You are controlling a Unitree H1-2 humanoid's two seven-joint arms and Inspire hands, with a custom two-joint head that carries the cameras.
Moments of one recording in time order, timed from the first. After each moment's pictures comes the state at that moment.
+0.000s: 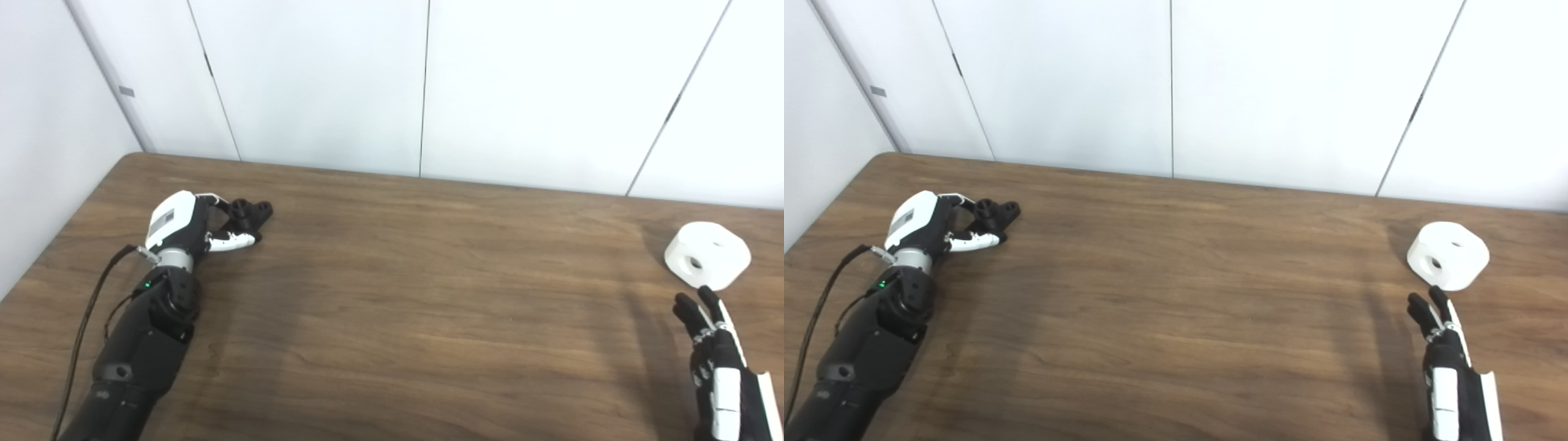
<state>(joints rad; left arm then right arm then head) -0.39 0.50 -0.04 0.34 0.57 0.30 0.07 0.21 -0.10 -0.15 -0.19 0.06 -0.23 0.01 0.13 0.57</state>
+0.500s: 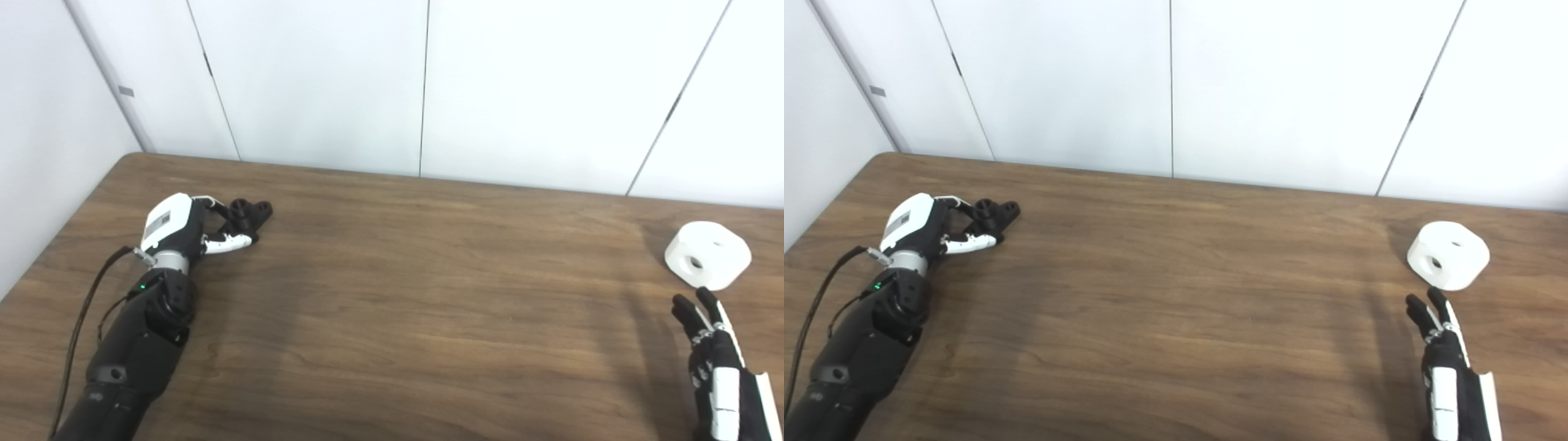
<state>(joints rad) -0.38 0.52 -0.06 0.34 0.57 0.31 0.07 0.21 -0.10 -0.15 -0.19 0.06 -0.22 0.02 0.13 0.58</state>
